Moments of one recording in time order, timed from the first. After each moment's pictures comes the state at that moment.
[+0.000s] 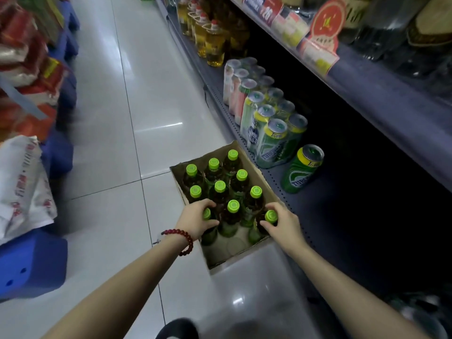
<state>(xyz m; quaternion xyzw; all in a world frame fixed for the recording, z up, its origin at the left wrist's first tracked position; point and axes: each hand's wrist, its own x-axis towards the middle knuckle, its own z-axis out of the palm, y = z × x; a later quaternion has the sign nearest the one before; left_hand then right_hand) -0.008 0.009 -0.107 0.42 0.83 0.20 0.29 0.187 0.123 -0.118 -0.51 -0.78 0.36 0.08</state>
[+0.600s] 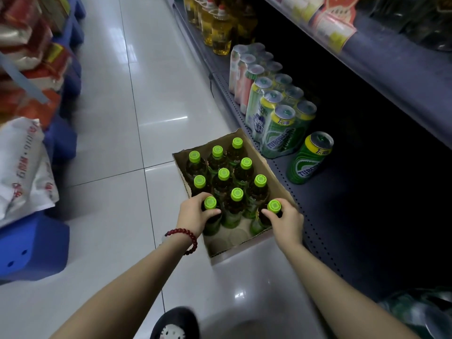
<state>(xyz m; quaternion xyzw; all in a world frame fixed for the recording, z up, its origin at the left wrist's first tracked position) 0.006 -0.005 -0.136 0.33 0.84 0.34 0.27 0.183 0.105 -0.149 -0.58 -0.71 0.37 0.17</state>
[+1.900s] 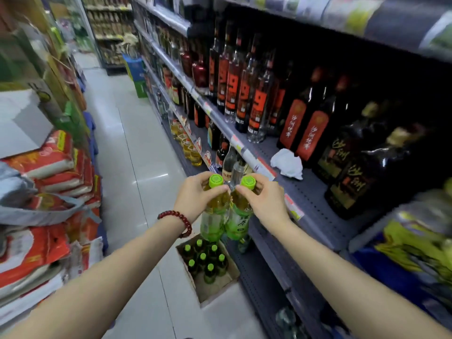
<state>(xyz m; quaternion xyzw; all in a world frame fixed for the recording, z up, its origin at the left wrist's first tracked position) 0.047 0.012 0.546 0.48 0.69 0.48 0.26 0.203 0.087 0.547 -0.41 -0.75 0.39 0.34</state>
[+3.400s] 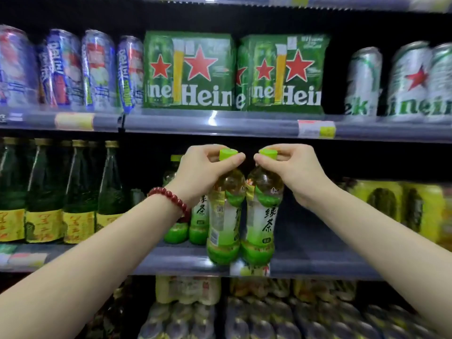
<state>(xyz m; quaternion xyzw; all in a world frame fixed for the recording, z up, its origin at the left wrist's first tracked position) 0.397 -0.033 1.017 0.76 0.12 0.51 0.40 0.551 -0.127 1.021 -0.51 -0.55 0.02 0.66</state>
